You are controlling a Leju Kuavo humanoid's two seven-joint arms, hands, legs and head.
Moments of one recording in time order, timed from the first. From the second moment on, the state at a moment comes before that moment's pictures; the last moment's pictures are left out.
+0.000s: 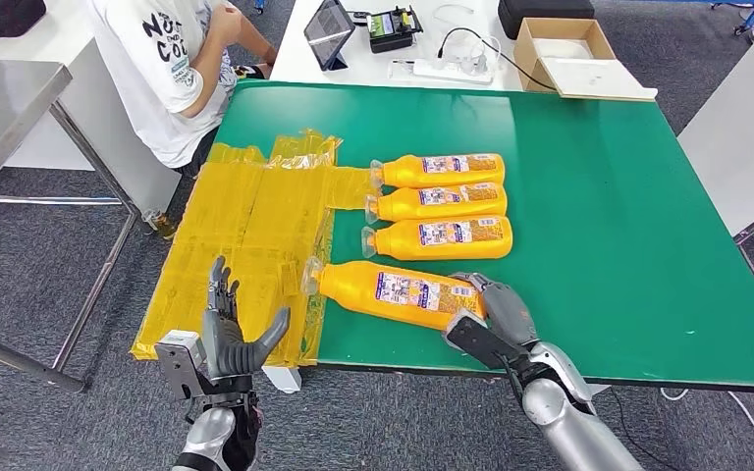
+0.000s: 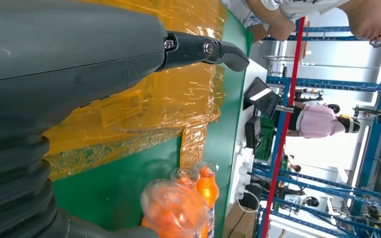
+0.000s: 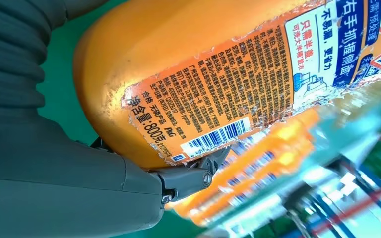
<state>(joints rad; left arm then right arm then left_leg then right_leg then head) -0.04 -0.28 -0.14 -1.15 -0.07 0.17 -0.64 -0.29 -0.18 0.49 -1.11 0.57 -0.15 -0.38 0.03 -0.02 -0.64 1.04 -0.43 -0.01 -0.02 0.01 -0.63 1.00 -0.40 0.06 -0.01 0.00</state>
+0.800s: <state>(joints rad) -0.03 -0.27 -0.20 -1.23 0.29 -0.13 -0.51 -0.07 0.09 0.20 -1.45 0.29 -0.36 -0.66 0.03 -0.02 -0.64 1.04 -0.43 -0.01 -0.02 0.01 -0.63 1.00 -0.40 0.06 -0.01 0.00</state>
